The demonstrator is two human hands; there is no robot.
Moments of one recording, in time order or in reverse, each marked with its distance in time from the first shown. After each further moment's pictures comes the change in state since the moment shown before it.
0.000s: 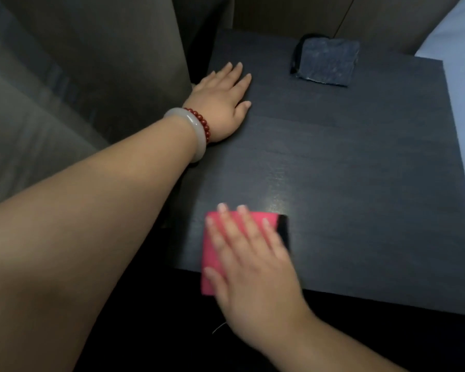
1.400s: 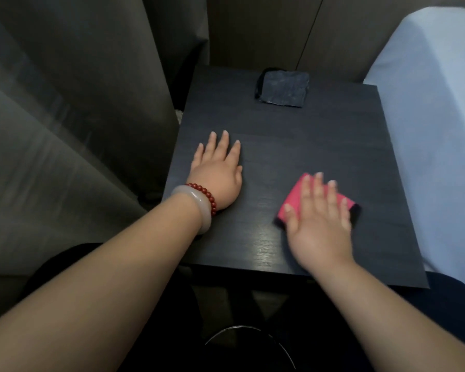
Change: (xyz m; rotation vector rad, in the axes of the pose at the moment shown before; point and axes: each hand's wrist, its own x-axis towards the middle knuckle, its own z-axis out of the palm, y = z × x) left_hand -0.080 0.093 0.014 -0.097 -0.076 -0.166; right_hand -0.010 0.120 -0.018 -0.068 0.133 0.529
